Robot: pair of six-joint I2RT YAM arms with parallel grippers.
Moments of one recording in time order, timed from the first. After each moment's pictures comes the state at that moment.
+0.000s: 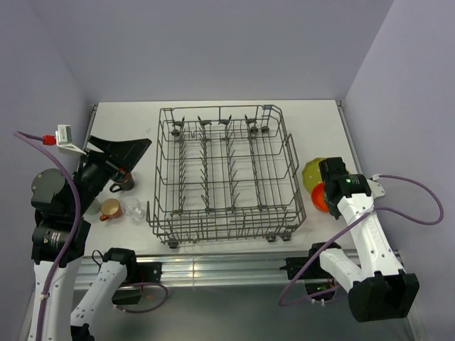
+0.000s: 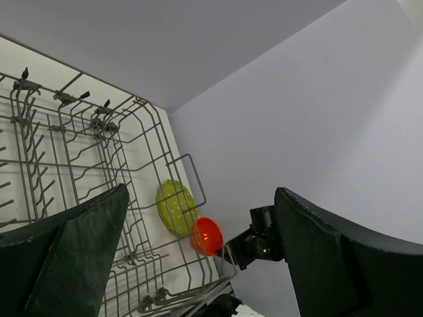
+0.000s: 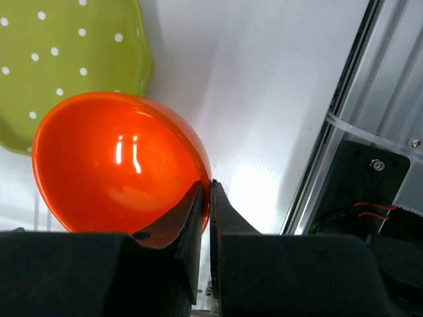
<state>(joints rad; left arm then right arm) -0.14 0.59 1.10 -0.41 0.34 -1.01 0.04 0.94 0.86 -1.30 0.61 1.31</state>
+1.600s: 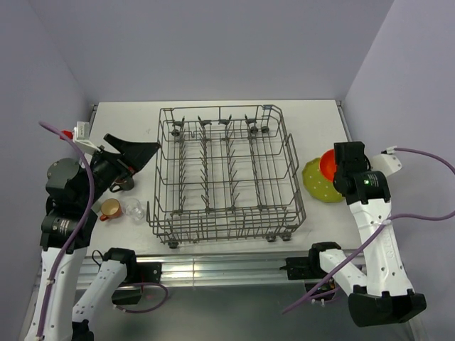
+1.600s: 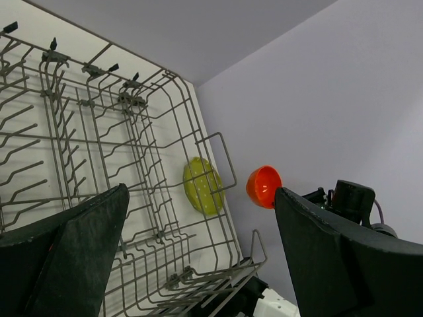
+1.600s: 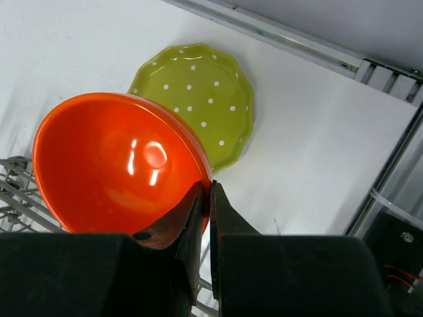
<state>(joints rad) -0.14 0.64 1.05 -0.43 0.38 -0.93 0.04 0.91 1.14 -1.19 0.69 1.03</state>
